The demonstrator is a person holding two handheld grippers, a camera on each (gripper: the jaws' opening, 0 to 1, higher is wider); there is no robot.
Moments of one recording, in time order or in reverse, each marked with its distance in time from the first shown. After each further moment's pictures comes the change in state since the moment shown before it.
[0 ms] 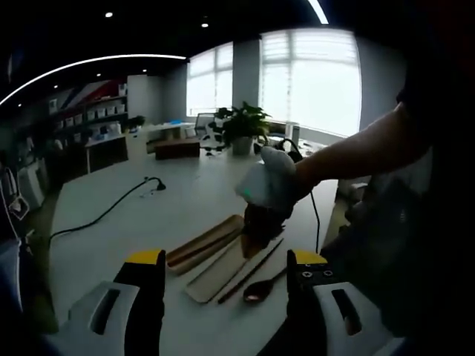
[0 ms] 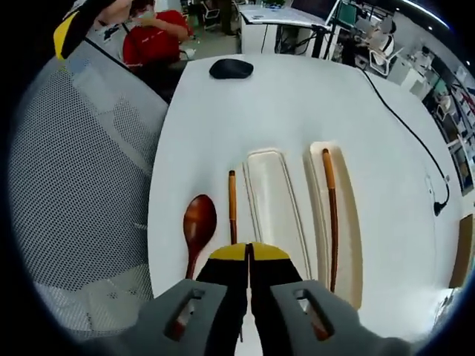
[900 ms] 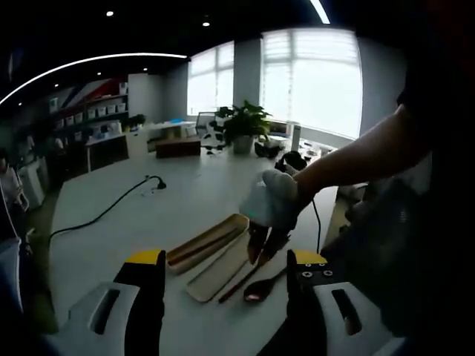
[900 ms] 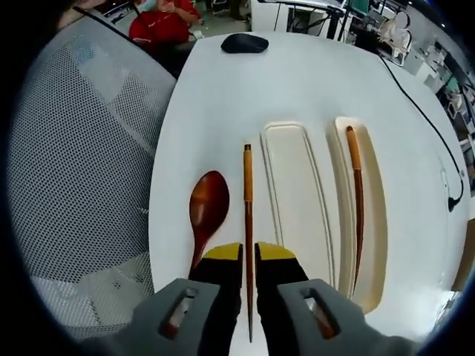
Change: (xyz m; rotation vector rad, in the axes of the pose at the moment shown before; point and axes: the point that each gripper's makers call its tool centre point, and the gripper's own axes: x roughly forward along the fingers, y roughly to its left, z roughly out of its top) left arm 0.001 0.001 -0.001 -0.002 0.007 0.001; right arm 0.018 0.010 -0.017 -0.013 0.056 0.027
